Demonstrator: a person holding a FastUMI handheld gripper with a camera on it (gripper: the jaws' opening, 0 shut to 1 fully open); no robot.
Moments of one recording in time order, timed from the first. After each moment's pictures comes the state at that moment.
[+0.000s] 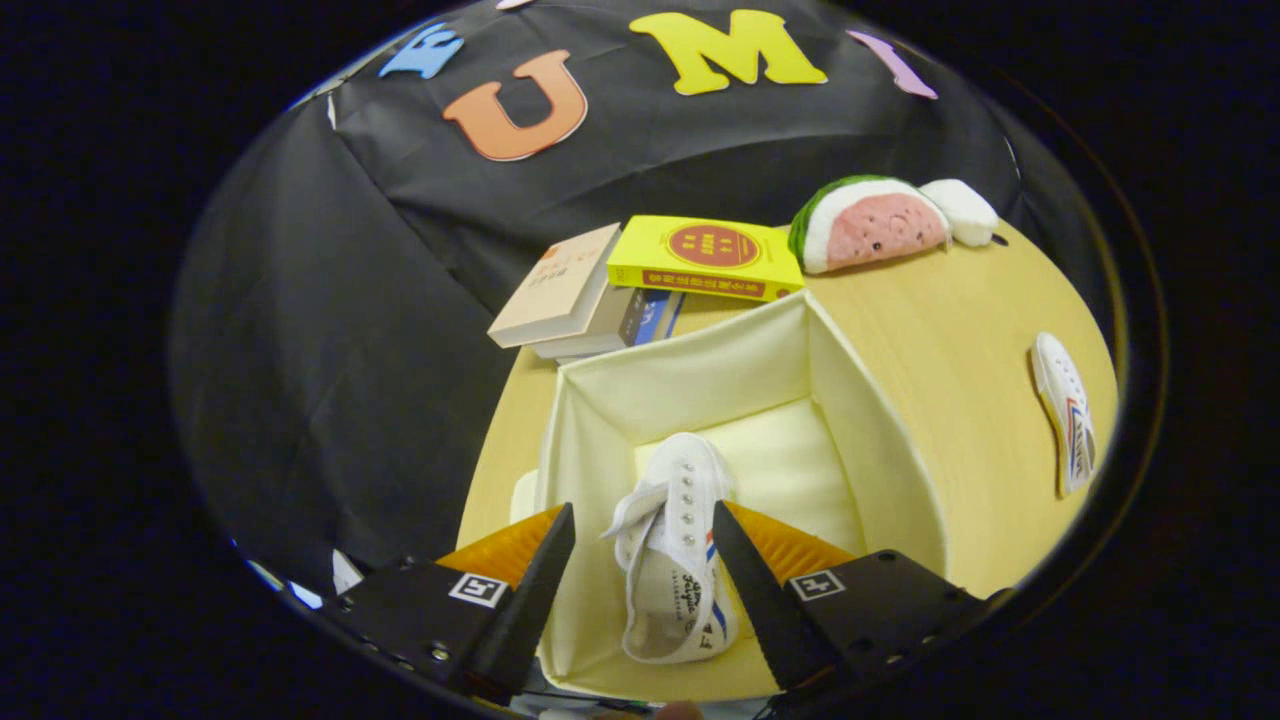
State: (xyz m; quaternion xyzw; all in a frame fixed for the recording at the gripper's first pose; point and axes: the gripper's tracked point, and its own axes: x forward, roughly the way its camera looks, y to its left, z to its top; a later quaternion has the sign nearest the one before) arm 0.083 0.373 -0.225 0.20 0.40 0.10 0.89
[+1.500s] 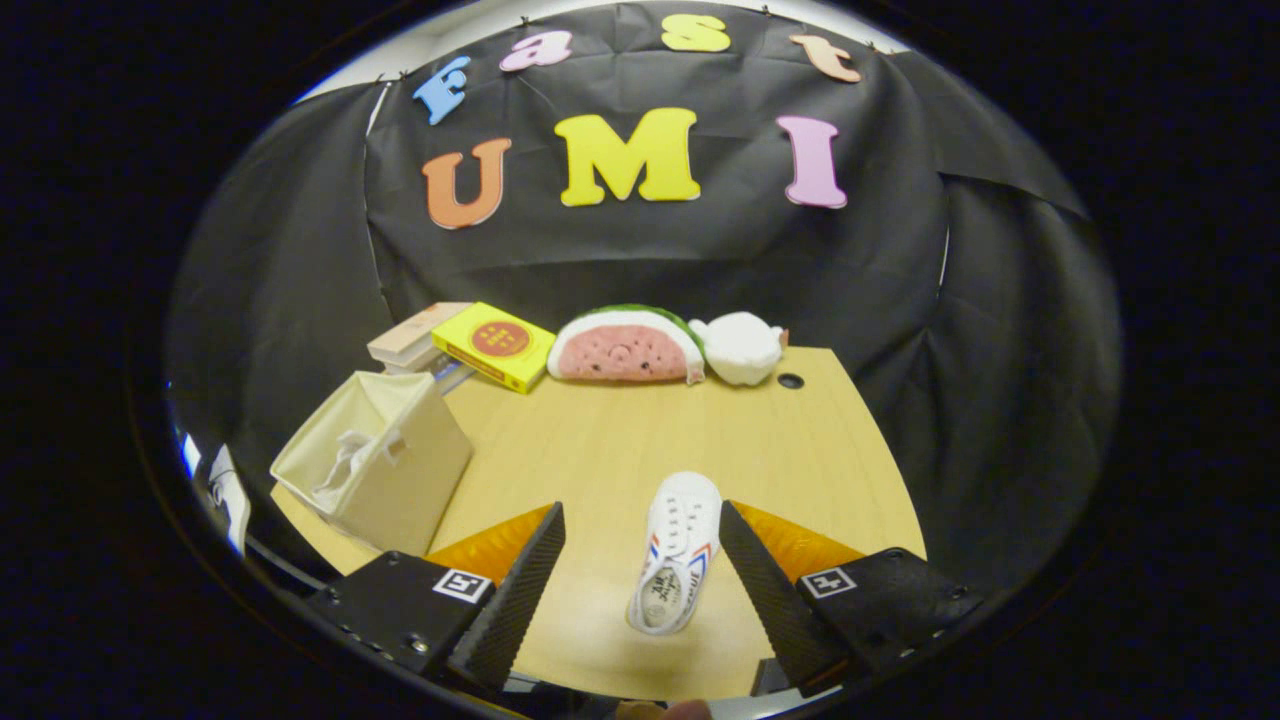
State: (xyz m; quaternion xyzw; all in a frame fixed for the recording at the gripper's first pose) arm 0.001 -0.077 -0.239 0.05 0.32 0.03 0.95
